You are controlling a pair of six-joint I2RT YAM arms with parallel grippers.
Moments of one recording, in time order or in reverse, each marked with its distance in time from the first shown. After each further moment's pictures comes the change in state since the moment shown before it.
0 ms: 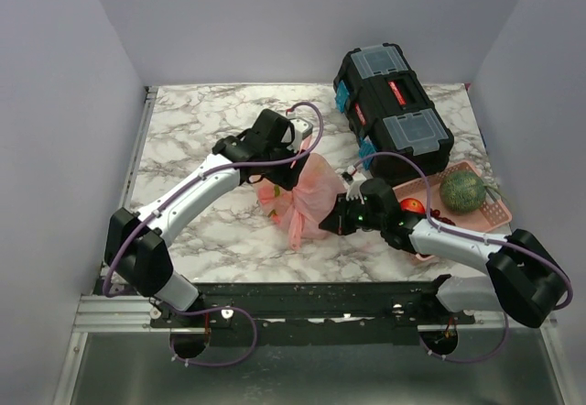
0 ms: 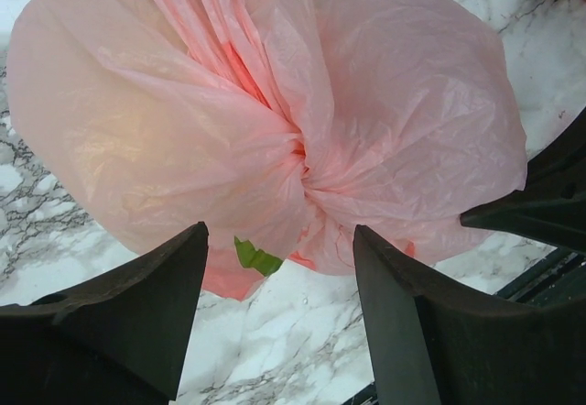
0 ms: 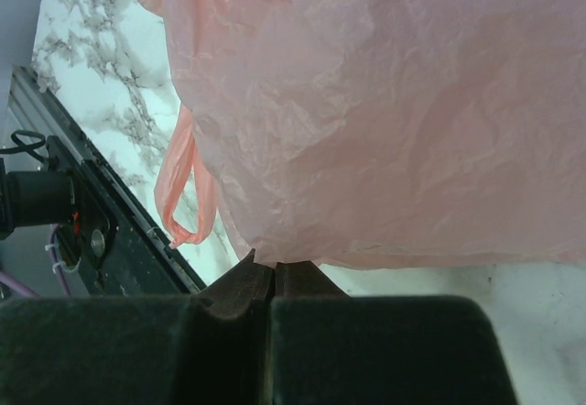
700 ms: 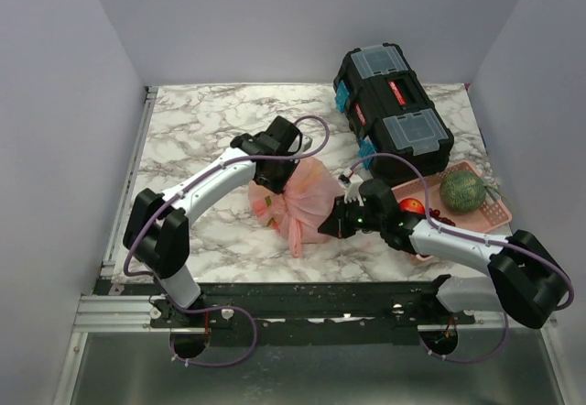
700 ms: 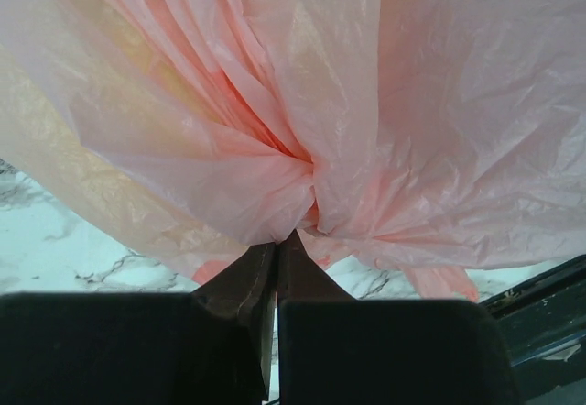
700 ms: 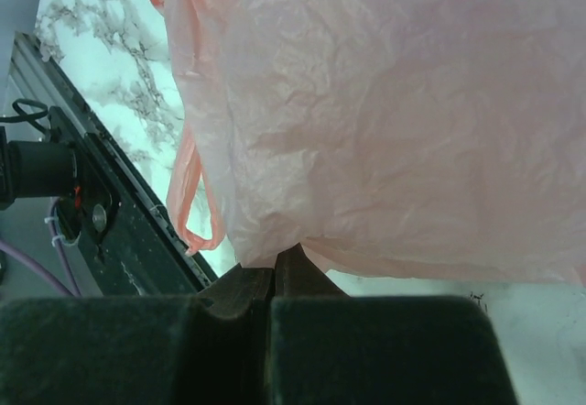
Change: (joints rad) left arm 0.003 0.154 0.026 -0.117 -0.072 -0.033; right arm 0.013 -0.007 0.001 -0.026 -0.044 -0.032
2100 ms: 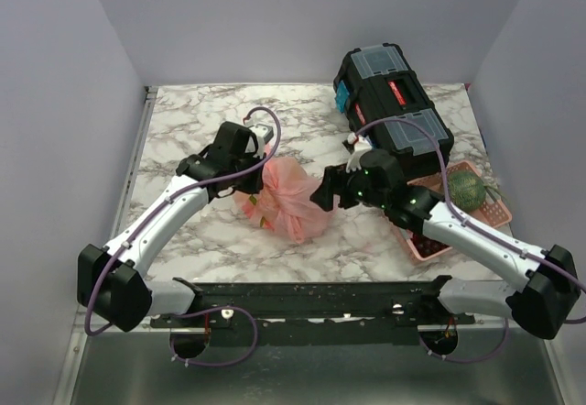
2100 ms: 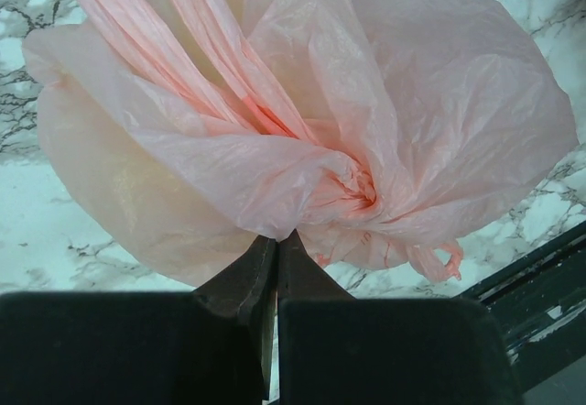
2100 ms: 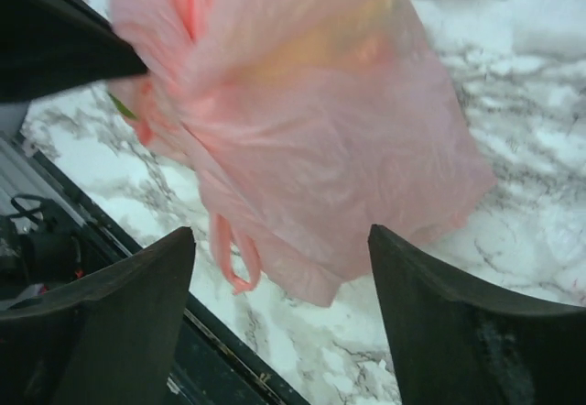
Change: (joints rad) left arm 0.156 -0.385 -0.252 0.140 0.114 -0.085; right arm 0.032 -0.086 0.335 -0.383 0.275 -0.068
